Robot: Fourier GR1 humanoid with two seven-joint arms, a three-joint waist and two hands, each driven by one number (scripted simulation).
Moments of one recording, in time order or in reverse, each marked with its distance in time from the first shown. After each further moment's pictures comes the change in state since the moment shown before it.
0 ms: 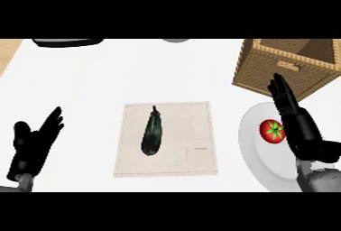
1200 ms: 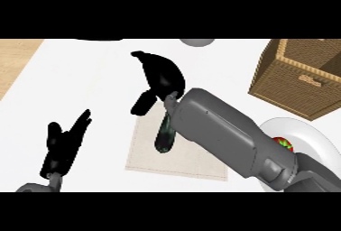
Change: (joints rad) left arm -0.028 -0.125 -0.080 0.010 -0.021 -0.019 0.007; right arm -0.993 0.335 0.525 0.601 0.260 -0.050 0.797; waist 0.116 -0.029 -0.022
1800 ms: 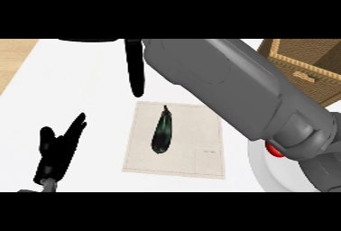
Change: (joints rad) left arm 0.048 0.008 0.022 -0.038 0.003 0.000 0.004; right arm -0.447 -0.071 -0.112 0.187 -0.217 0.654 0.298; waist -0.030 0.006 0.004
